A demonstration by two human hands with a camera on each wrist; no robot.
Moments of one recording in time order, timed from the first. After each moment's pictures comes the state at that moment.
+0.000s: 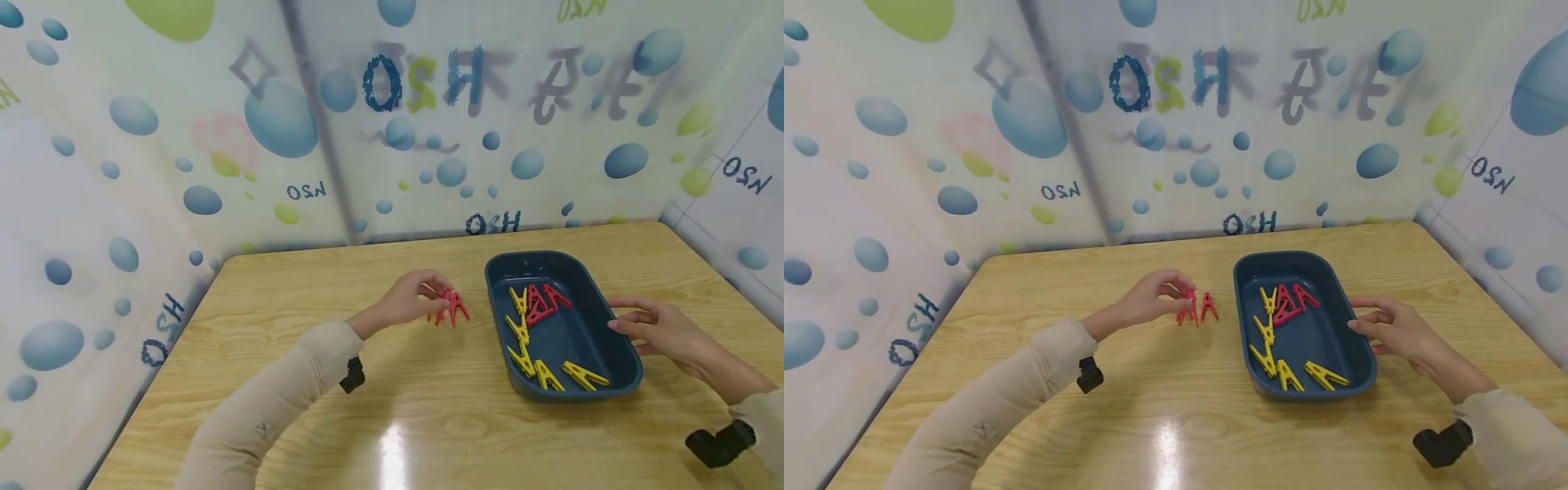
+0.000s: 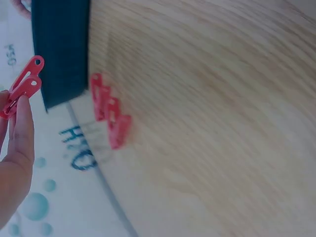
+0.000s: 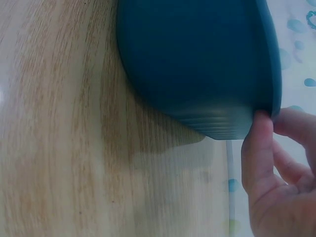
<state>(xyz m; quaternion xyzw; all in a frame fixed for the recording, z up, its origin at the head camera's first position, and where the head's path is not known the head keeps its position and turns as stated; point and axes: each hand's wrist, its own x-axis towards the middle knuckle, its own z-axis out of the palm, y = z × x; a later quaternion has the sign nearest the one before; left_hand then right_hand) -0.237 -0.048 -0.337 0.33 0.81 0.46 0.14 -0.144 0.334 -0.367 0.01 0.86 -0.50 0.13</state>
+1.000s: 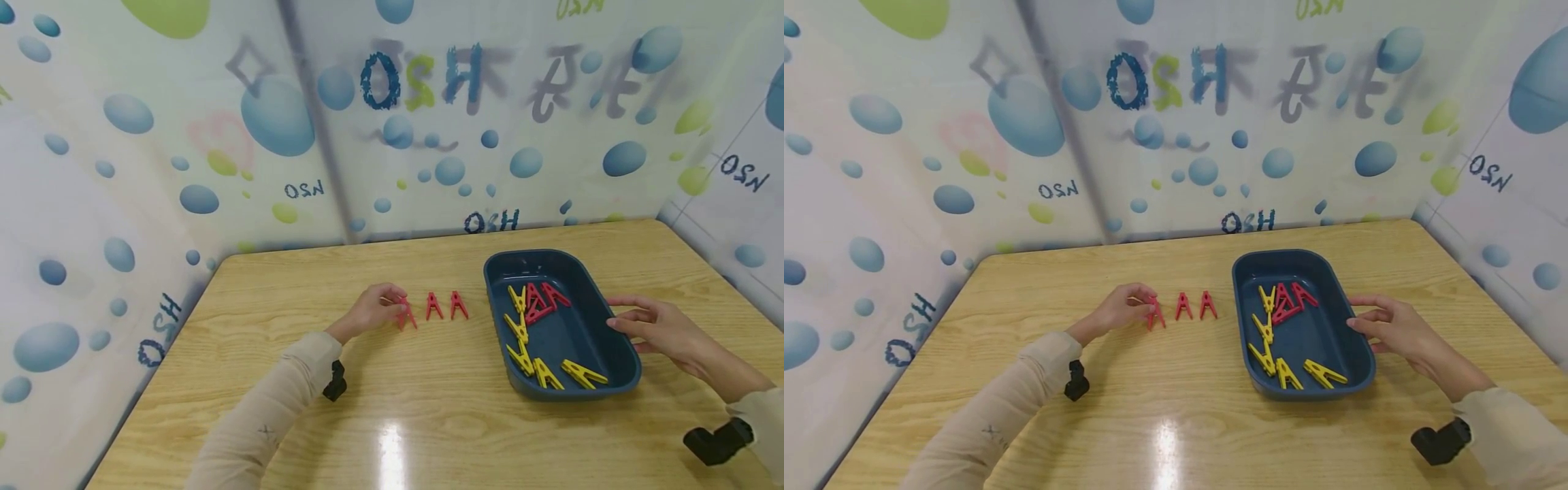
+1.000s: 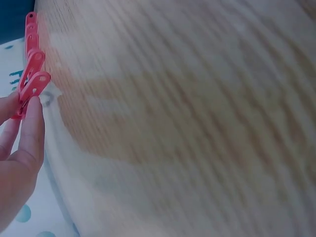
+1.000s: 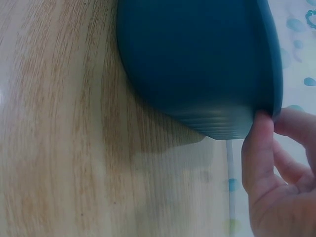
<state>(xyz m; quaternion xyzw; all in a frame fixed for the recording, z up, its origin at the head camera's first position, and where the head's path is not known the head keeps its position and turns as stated) -0.257 -0.099 -0.387 0.16 0.84 0.49 0.16 -0.144 0.335 -0.367 0.02 0.85 -0.51 0.13</state>
